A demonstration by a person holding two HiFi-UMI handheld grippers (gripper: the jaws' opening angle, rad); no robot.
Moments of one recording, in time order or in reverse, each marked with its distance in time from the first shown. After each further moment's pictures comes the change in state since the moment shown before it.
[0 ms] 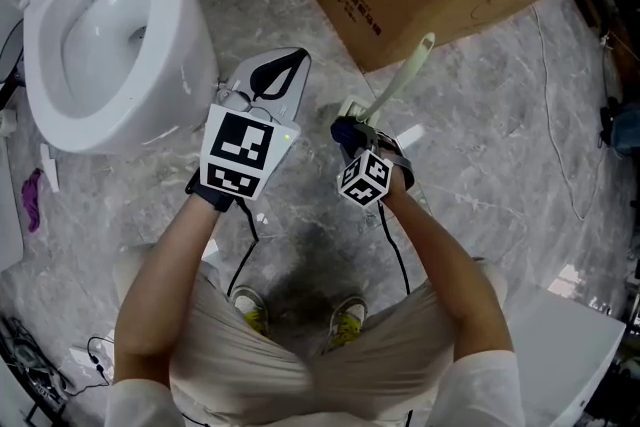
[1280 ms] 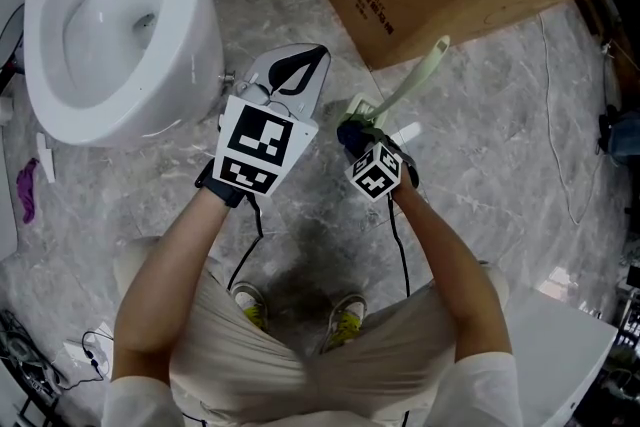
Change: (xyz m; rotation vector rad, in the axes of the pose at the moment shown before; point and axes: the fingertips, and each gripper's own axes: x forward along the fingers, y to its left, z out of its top) left arm 0.002 0.001 -0.003 -0.023 -0.004 -0.030; right arm 0.004 0.018 -0.007 0.148 0.053 0.179
